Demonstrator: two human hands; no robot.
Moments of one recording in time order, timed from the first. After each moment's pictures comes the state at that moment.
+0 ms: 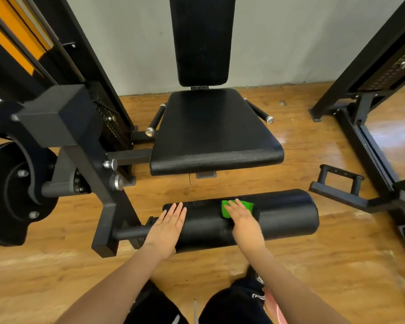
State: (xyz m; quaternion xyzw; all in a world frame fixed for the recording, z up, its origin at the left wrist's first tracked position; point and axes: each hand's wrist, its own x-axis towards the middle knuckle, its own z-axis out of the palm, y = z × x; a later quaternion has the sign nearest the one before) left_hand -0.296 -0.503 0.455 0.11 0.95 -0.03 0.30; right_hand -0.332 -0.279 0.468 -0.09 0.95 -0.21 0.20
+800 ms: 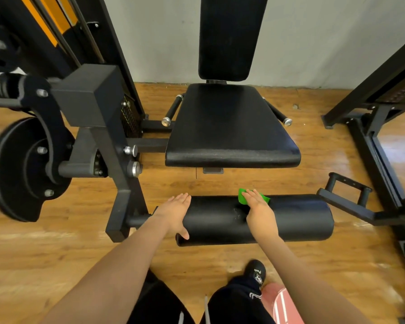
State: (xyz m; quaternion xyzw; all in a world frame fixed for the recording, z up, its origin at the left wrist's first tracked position) left_hand -0.332 -0.540 0.449 0.10 0.92 0.10 0.37; right_hand -0.354 -0.300 0.465 -0.04 0.96 -0.21 0.16
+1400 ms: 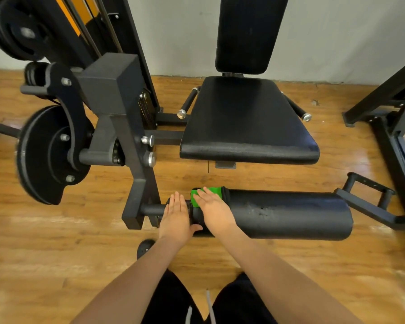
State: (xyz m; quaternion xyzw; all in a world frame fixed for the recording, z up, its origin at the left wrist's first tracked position) left_hand -0.270 -0.528 0.446 -0.13 0.94 0.14 0.28; right_hand -0.330 -0.419 0.449 -0.31 0.92 -0.10 0.22
